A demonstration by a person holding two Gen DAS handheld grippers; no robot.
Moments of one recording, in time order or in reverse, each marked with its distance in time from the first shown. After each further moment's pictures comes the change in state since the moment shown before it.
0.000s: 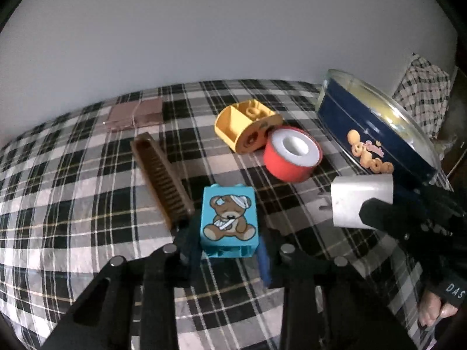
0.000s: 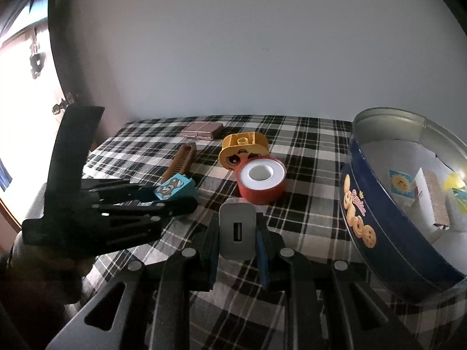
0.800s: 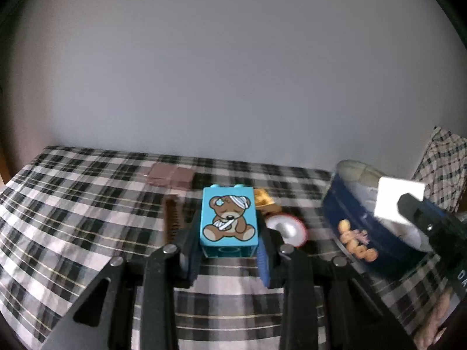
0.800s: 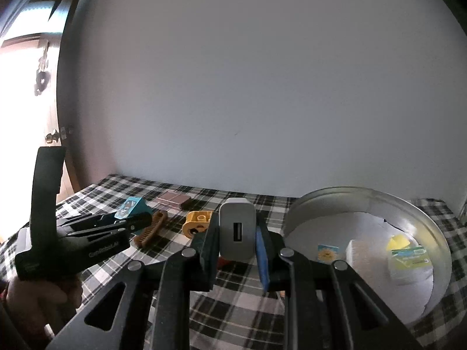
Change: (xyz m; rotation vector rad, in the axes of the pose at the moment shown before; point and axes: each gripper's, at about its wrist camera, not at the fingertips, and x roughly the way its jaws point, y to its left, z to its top) left arm -0.052 -0.029 0.002 -0.198 -0.392 0.147; right arm -0.076 -0.029 0.012 -0.081 -0.341 -0.130
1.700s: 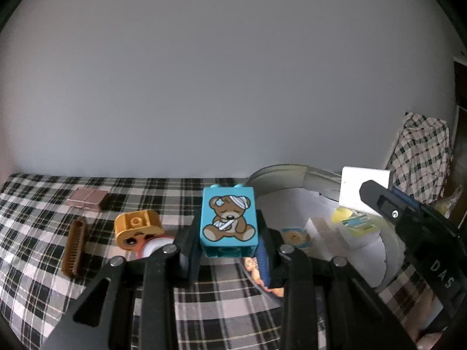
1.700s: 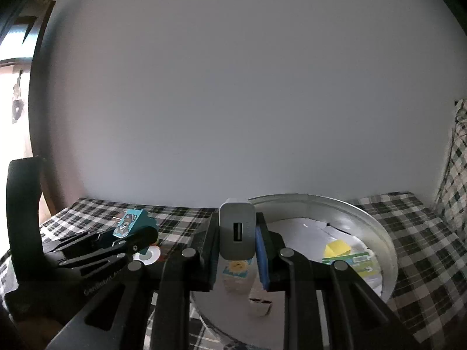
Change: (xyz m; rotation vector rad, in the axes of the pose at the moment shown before) left arm 0.012 -0.125 0.008 0.092 -0.037 -0.099; right arm -0.024 -0.088 0.006 0.093 -0.059 -0.130
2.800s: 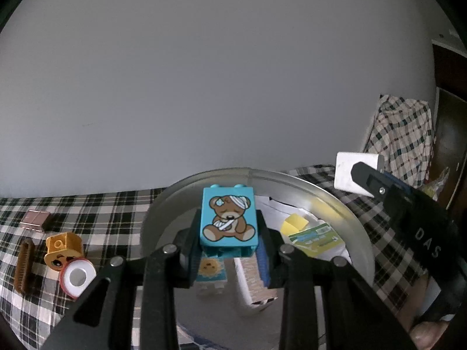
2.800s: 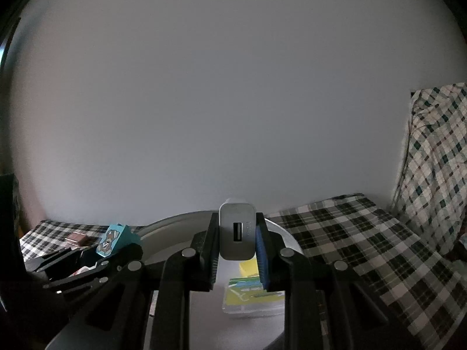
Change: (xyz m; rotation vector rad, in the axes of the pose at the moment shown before) left arm 0.033 -0.078 0.012 0.089 0.021 -0.101; right arm -0.006 -0.081 0.015 0.077 -0.040 -0.198
